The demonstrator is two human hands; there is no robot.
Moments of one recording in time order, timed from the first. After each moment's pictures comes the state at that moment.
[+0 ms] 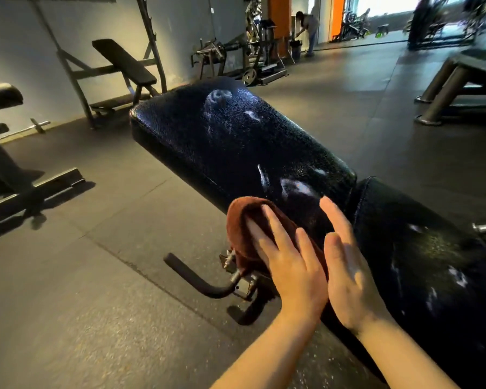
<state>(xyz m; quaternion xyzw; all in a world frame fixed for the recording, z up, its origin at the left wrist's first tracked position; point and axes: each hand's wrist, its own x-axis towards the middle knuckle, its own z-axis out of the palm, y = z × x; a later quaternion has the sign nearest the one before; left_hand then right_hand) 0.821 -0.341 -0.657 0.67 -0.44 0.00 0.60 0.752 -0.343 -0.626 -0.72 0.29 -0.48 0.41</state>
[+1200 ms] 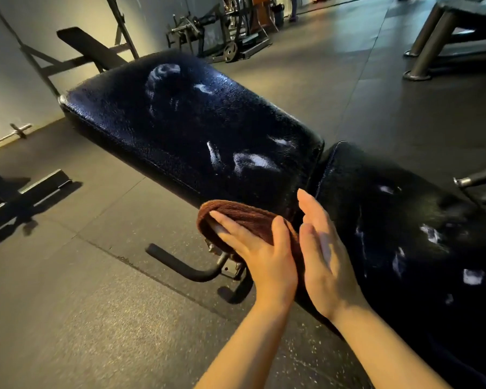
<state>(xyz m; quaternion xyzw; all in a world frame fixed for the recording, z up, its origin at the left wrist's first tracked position) 0.789 -0.338 -0.658 0.67 -0.32 -0.16 0.65 0.723 -0.347 -0.660 -0.67 0.30 -0.50 0.46</state>
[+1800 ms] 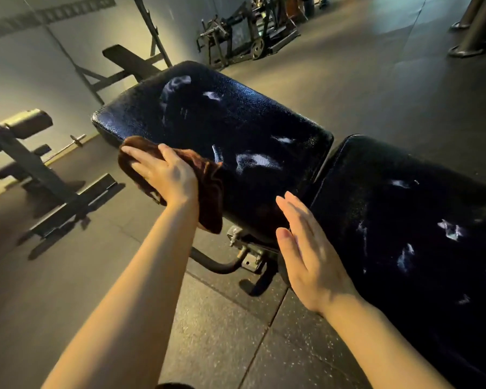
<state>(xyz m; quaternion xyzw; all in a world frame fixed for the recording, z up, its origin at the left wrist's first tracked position) 0.917 -0.373 -0.550 0.75 -0.22 0.07 0.62 0.715 -0.347 -0.661 -0.74 0.27 -0.43 0.44</state>
